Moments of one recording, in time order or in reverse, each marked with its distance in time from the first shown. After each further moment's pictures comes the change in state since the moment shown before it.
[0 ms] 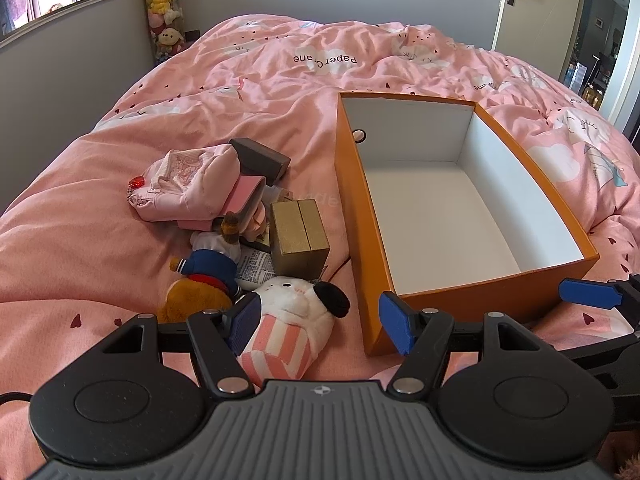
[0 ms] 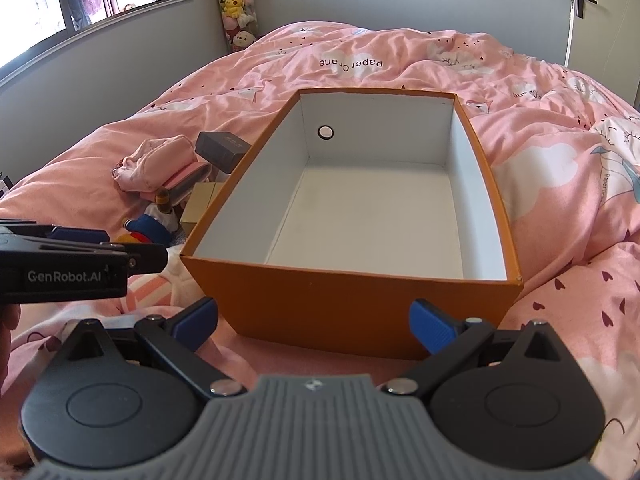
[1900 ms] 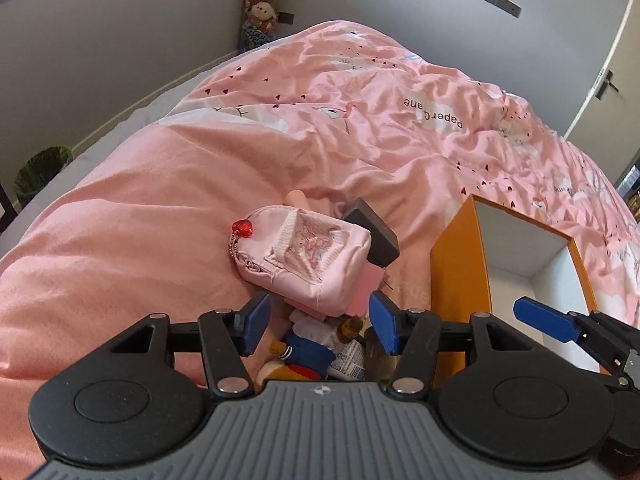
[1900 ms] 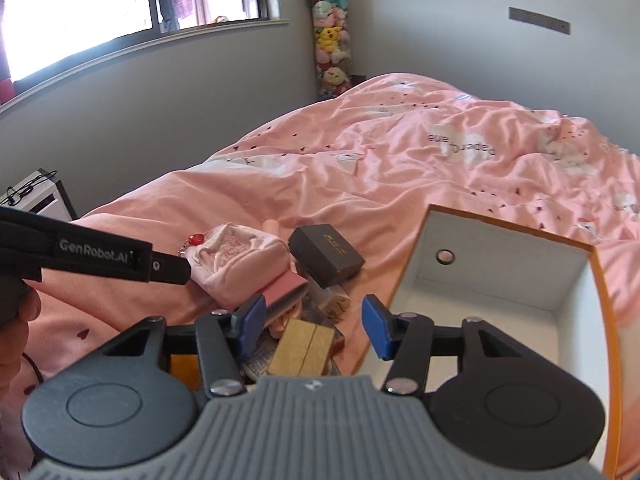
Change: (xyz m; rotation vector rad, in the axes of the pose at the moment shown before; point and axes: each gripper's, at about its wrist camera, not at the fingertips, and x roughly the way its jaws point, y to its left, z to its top) left arm 0.018 0.130 0.071 -0.364 -0.010 0.043; right arm 0.063 0.079 0.113 -0.217 -0.111 0.206
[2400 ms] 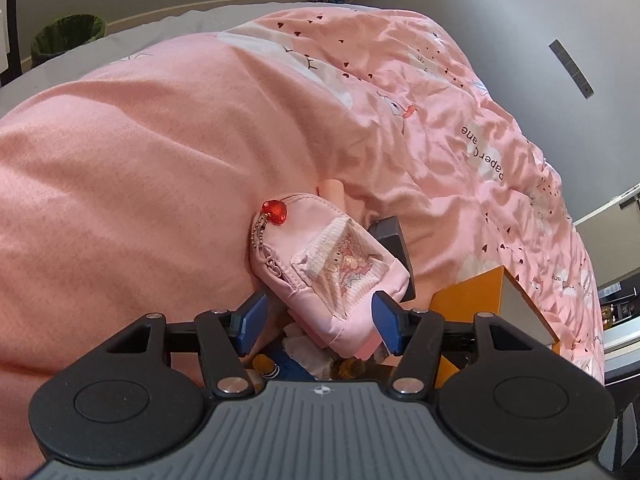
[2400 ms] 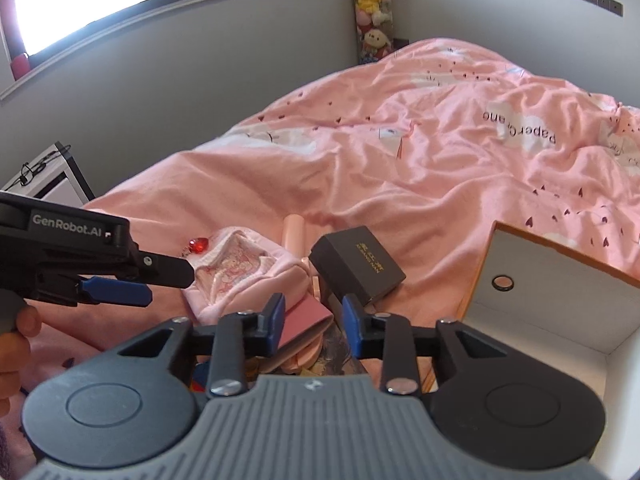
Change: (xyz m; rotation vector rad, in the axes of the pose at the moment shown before) left arm 0.056 0.060 0.022 -0.402 0.107 -0.076; right arm 0.083 -0.002 0.038 -0.033 0.138 0.106
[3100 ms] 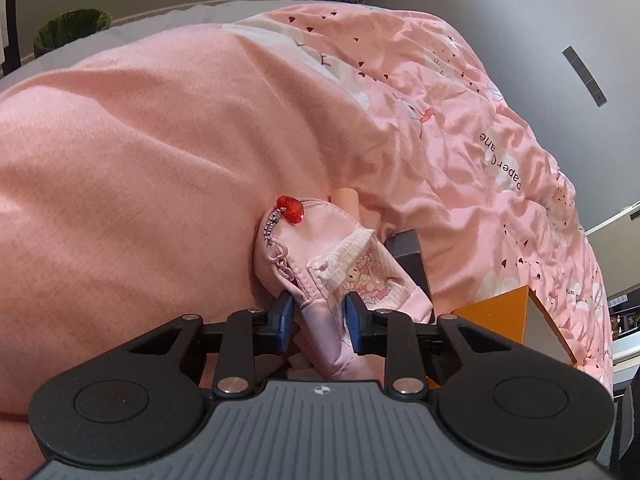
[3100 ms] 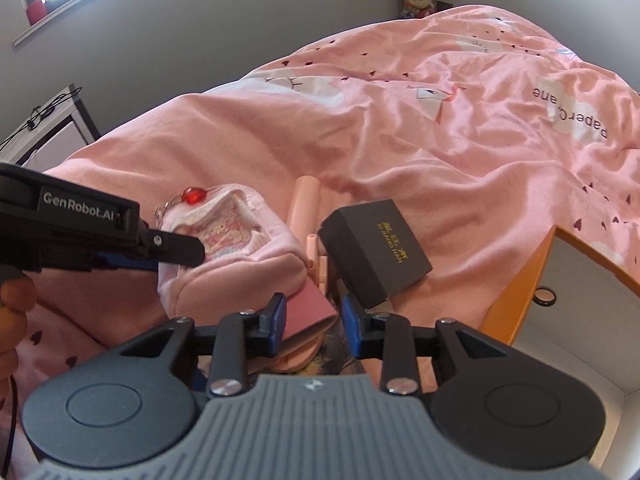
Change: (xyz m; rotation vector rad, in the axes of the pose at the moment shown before) left arm 0.023 0.003 0.007 -0.002 -0.026 0.013; right arm 0.048 -0.004 0.011 -0.116 0.148 0.080
